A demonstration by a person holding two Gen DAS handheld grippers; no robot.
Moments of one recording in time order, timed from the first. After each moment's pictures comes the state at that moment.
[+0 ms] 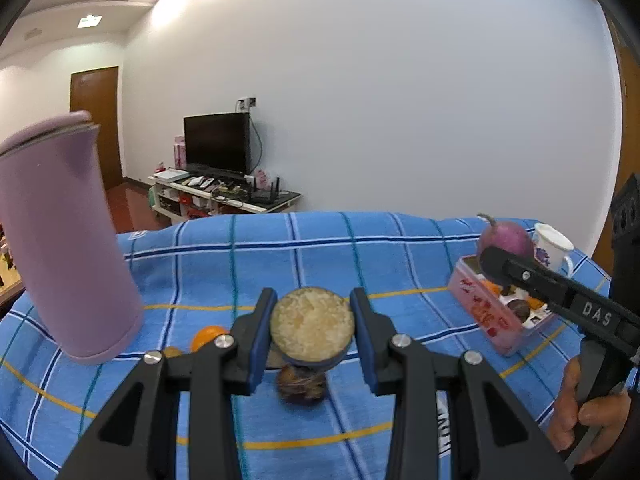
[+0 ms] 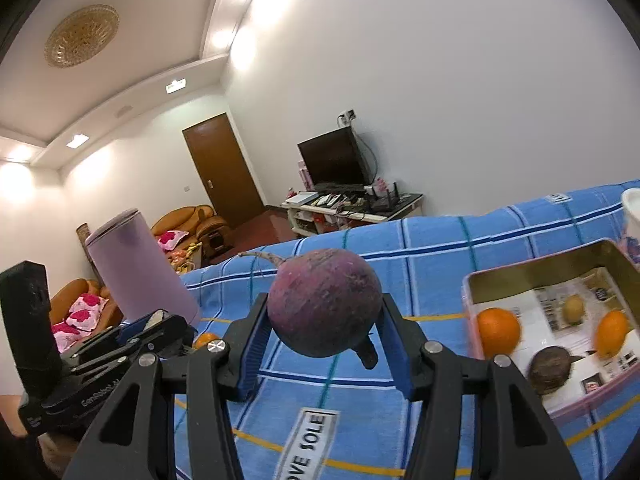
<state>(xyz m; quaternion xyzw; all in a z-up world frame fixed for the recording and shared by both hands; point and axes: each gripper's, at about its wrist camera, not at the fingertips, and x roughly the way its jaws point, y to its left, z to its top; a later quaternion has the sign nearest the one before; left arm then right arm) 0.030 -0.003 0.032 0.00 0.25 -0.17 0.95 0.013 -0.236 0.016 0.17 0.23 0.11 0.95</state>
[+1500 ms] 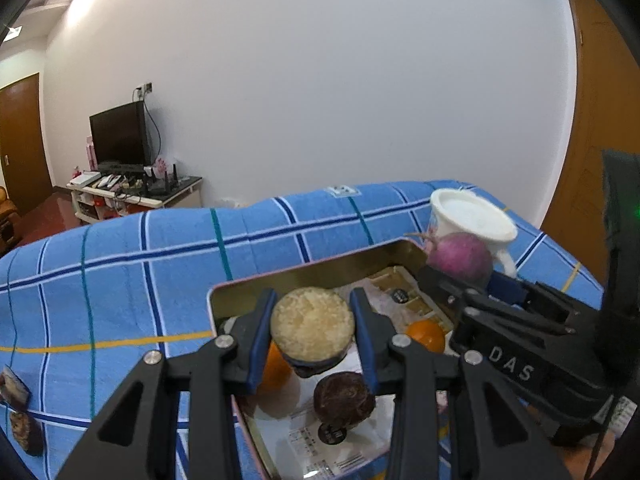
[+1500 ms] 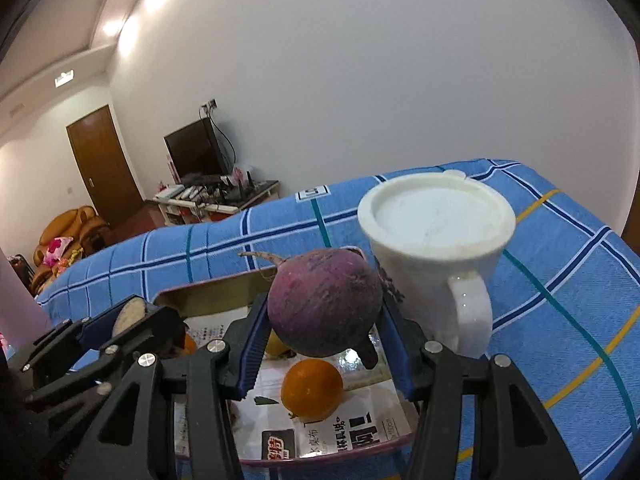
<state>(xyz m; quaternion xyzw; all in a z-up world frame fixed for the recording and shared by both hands) 0.056 -0.280 0.009 0.05 0.29 -0.28 0.91 0.002 -0.442 -0.016 0.15 0.30 -0.11 0.94</state>
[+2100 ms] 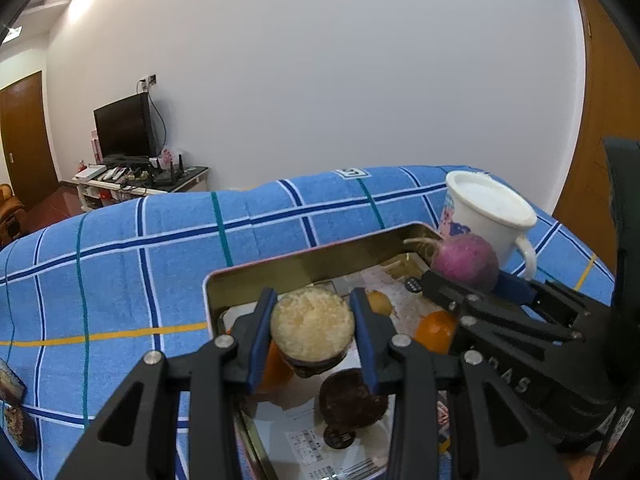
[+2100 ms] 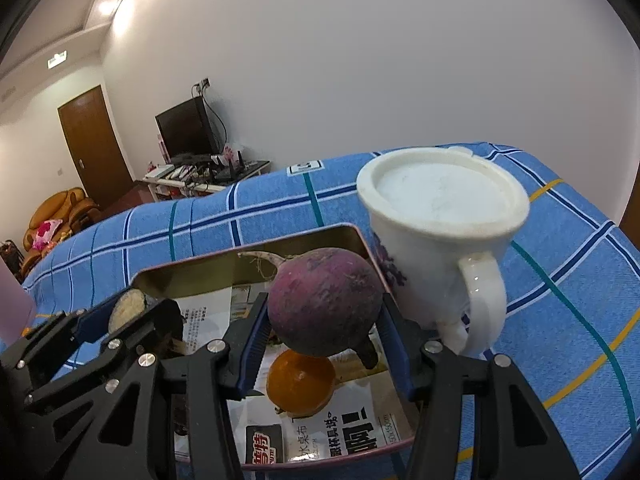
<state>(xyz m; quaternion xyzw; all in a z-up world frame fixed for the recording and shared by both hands) 0.062 -0.293 -0.003 0.06 0.31 -0.26 0.91 0.021 -0.436 -0.030 0.12 0.34 -0.12 0.93</state>
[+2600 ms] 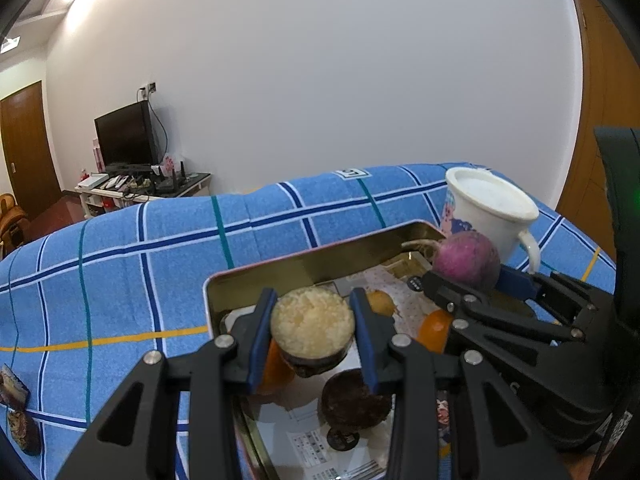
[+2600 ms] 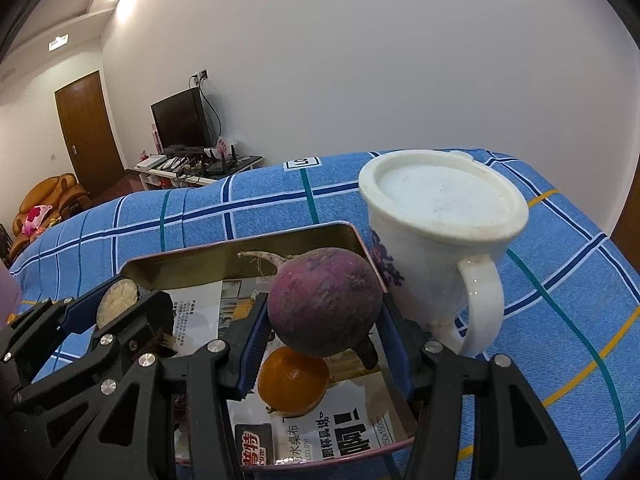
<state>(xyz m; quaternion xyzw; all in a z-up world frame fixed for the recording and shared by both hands) 0.056 -0.298 -0.006 0.07 0.29 -0.26 0.92 0.023 -0.430 -0.032 0.10 0.34 -0.13 0.92</state>
